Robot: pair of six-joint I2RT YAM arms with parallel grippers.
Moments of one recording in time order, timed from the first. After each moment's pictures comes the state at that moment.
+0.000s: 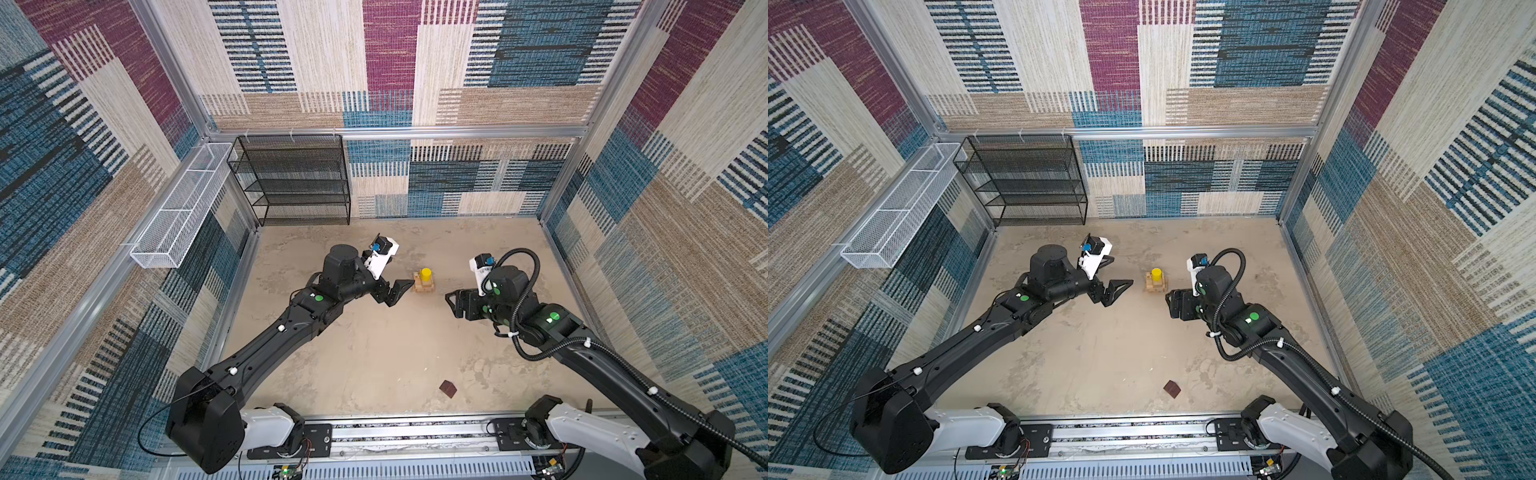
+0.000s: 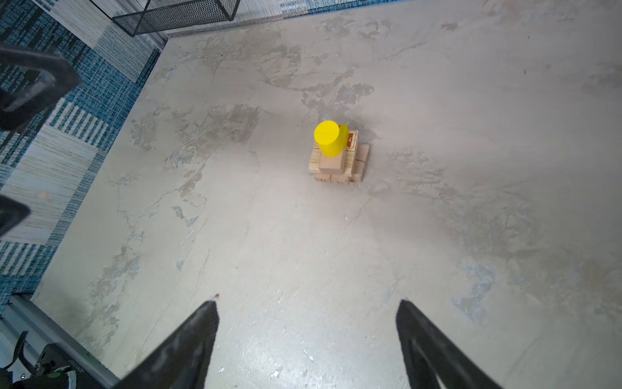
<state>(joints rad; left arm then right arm) -0.56 1.31 1.01 -0.04 0.42 0.11 0.57 1.00 0.89 -0.57 0.00 0.44</state>
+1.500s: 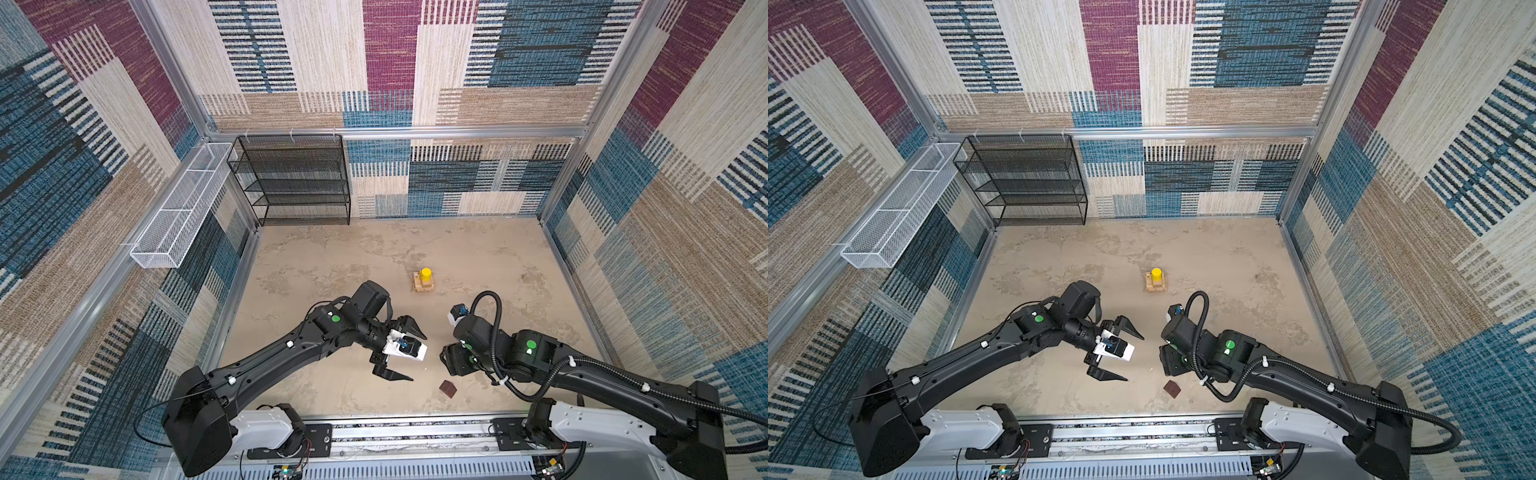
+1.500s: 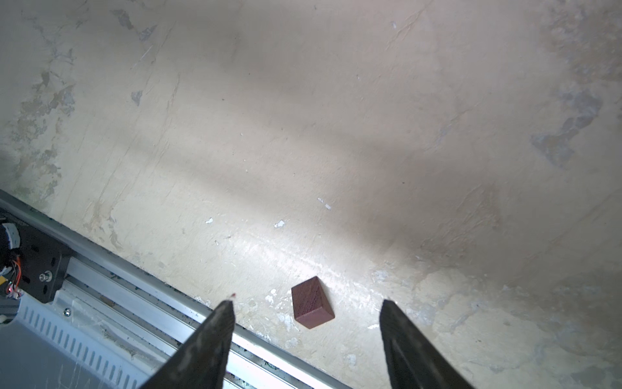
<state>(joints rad) -0.81 1.28 0.97 -0.61 0.73 1.06 1.02 1.01 0.81 -0.85 0.15 0.67</state>
